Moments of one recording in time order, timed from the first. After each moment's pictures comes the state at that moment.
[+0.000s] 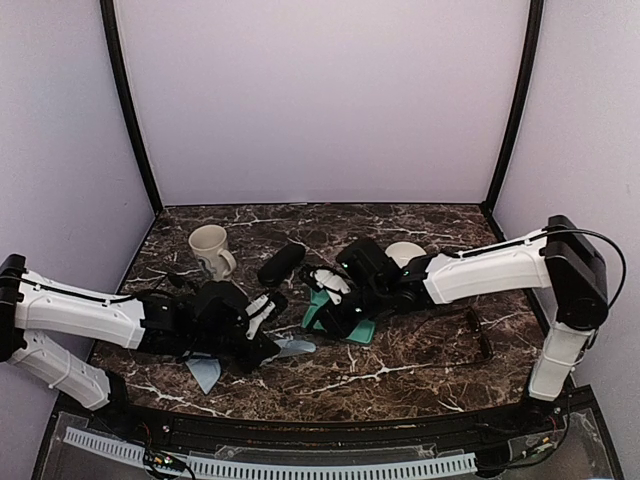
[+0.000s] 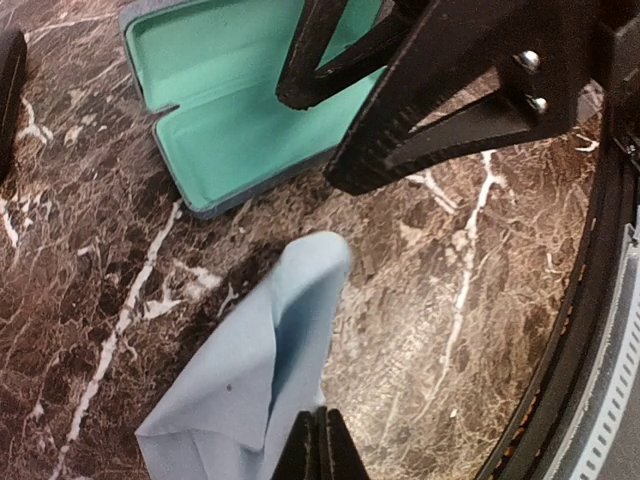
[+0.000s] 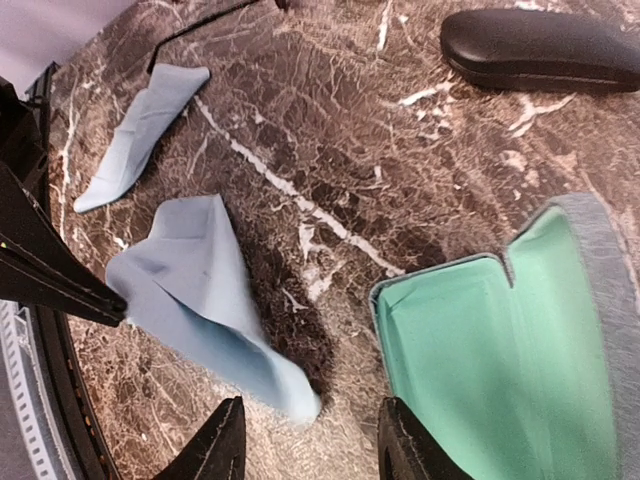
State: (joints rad) left arm -1.05 1.32 0.62 -0.13 0.00 -0.26; right arm 1.01 1.79 1.13 -0.15 -0.23 0.12
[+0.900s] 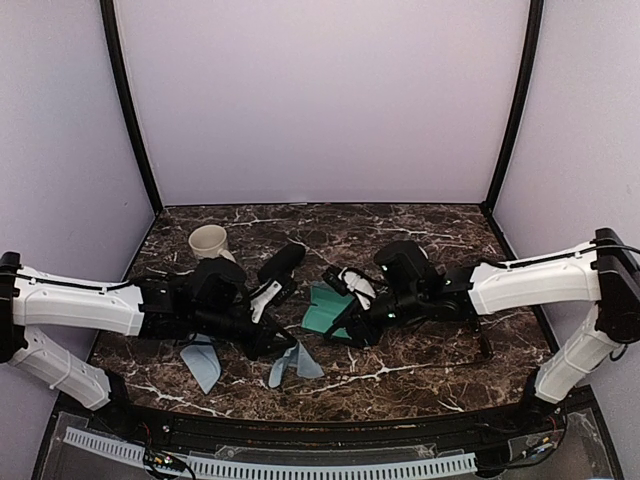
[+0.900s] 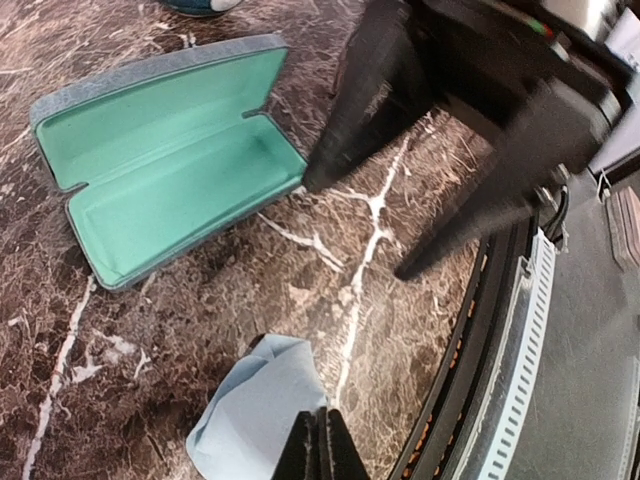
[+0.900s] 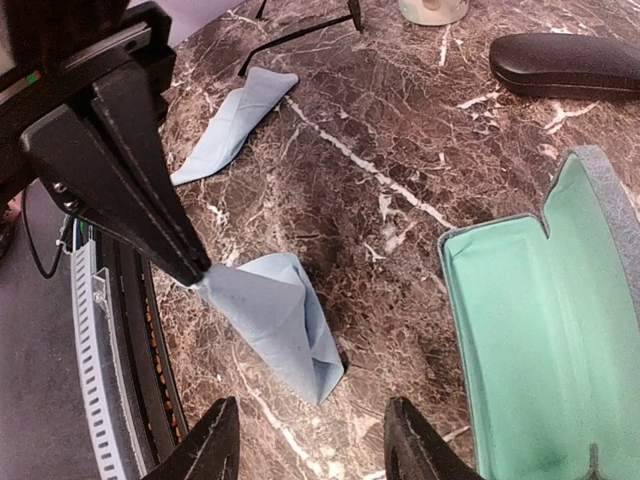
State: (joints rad) left arm -0.99 1.31 0.71 -0.10 0.27 -0.29; right arm 0.99 1.54 0.89 -0.06 -0.38 0.14
